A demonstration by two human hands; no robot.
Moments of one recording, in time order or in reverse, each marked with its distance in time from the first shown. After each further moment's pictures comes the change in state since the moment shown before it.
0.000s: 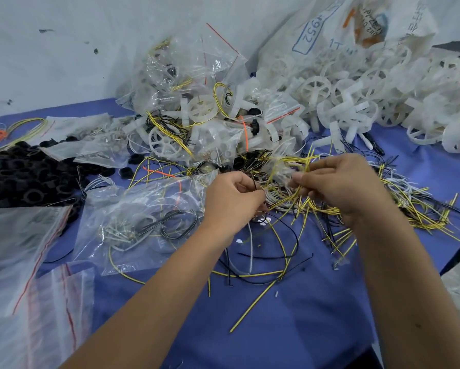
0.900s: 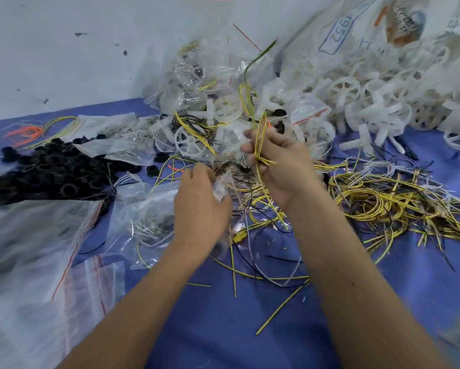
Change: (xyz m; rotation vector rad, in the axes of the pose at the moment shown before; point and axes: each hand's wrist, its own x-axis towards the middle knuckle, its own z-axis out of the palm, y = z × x) left_hand -0.001 -0.021 -0.080 0.753 0.388 0.303; right_hand 0.013 -0.019 0.122 0.553 -0.279 -0.089
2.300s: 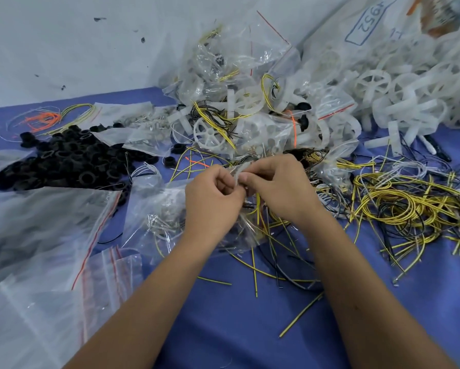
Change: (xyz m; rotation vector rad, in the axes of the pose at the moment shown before) left_hand -0.003 -0.011 -0.007 -0.505 -0.040 -0.187; right_hand -0.009 0.038 0.000 -0.898 -0.215 -0.274
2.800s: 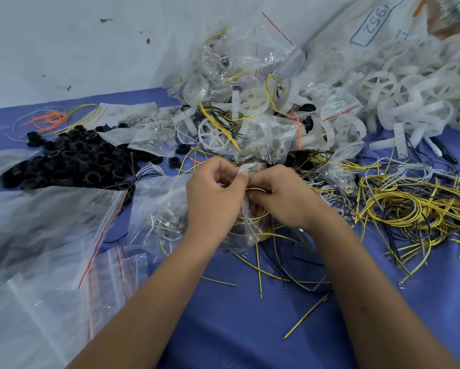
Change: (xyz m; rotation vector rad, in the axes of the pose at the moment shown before) left_hand 0.002 0.013 -0.005 -0.092 0.053 0.037; right_hand -0.003 0.000 -0.005 -0.122 -0.303 -0.108
